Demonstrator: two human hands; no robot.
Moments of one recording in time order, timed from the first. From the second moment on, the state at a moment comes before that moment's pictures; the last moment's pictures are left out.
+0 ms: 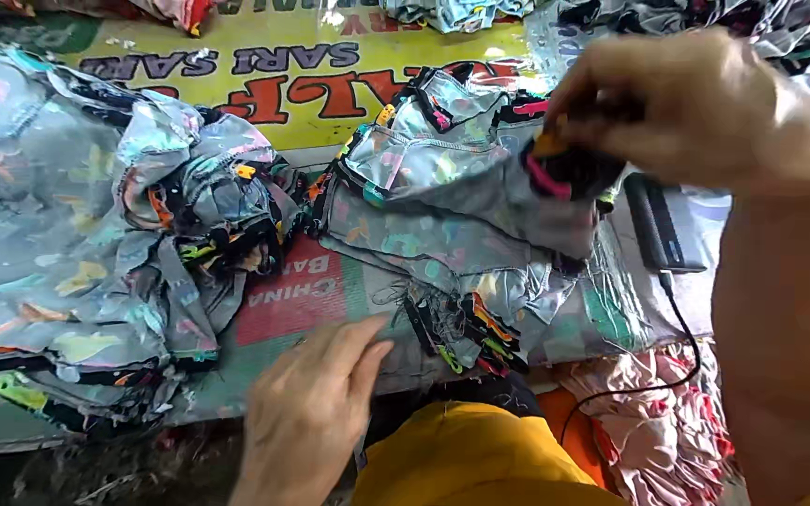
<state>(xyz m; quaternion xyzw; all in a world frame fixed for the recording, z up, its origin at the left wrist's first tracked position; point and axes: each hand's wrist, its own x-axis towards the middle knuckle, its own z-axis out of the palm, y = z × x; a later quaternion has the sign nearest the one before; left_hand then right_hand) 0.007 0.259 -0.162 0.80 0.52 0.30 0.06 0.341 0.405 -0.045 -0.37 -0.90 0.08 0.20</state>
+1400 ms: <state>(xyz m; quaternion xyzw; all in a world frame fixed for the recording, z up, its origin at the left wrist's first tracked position) 0.047 0.272 -0.171 0.82 0.38 0.42 0.08 0.297 0.258 -0.174 -0.44 -0.80 0.04 0.41</state>
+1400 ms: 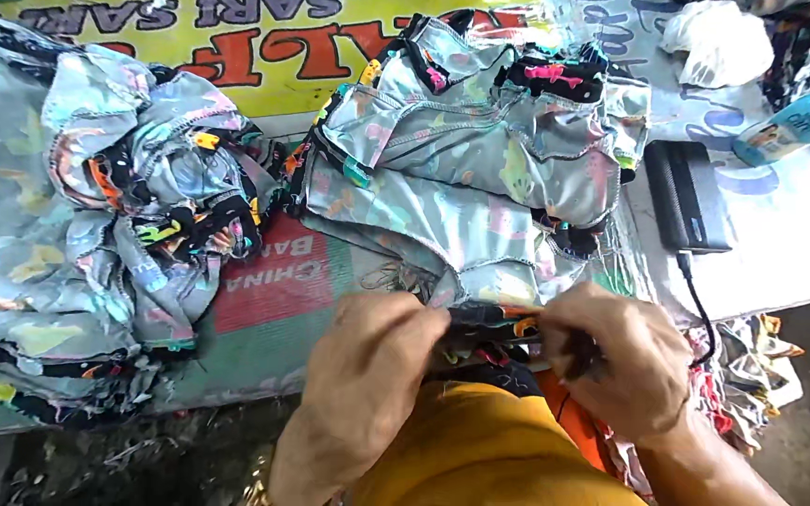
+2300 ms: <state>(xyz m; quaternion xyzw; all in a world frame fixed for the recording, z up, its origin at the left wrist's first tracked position) 0.072 0.260 -0.204 0.83 0.48 0.28 -0.08 0.262 0.299 -0.186 -0.37 -0.72 0.43 0.39</state>
